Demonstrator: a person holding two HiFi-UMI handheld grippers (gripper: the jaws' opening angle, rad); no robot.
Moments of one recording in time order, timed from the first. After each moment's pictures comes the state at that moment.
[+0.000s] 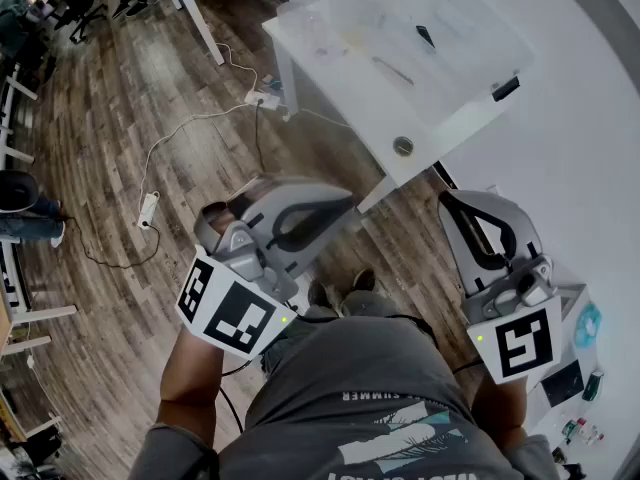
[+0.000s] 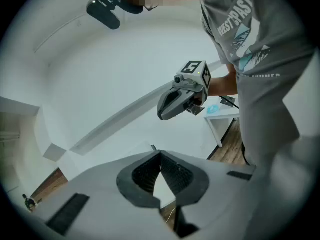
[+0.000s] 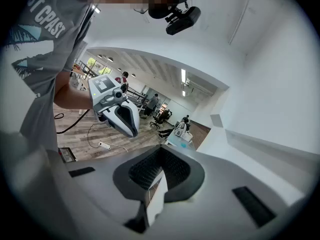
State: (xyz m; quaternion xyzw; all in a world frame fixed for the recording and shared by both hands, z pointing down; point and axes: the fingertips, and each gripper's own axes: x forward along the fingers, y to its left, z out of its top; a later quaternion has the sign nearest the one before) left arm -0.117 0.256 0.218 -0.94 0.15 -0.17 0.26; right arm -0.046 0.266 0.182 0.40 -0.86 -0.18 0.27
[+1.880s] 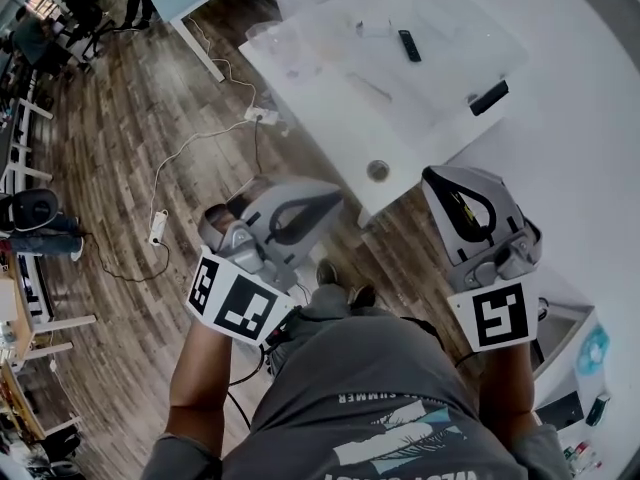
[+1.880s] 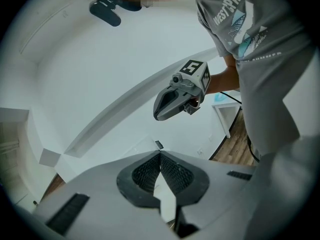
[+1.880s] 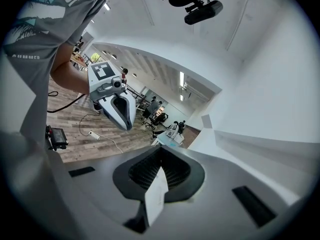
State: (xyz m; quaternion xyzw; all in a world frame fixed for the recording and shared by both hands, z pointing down) left arm 0.011 0.173 0.238 -0.92 0.17 -0.21 0.28; right arm 0.085 0.168 0.204 0.40 -0.84 -0.25 0.26
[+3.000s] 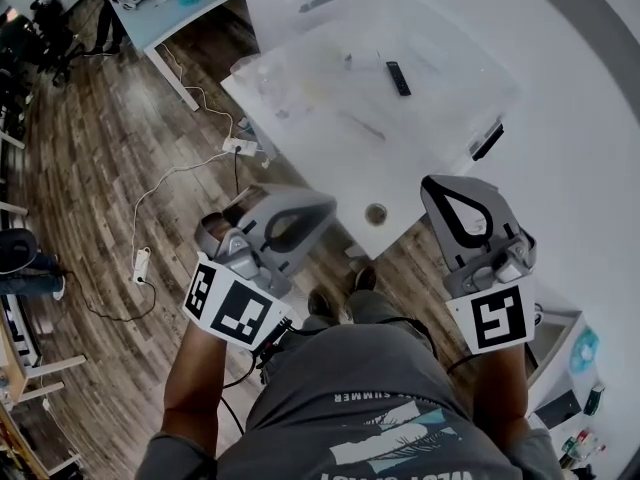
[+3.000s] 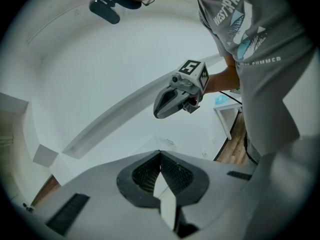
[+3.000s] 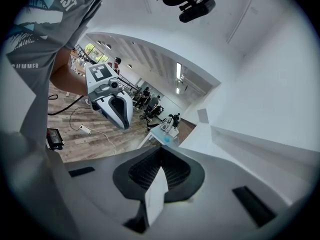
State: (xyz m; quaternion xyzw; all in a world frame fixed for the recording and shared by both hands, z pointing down) left arm -0.021 0.072 0.232 -0.93 0.14 -0.17 0.28; right arm 0.061 0.073 0.190 0.43 -0.82 -0.24 0.30
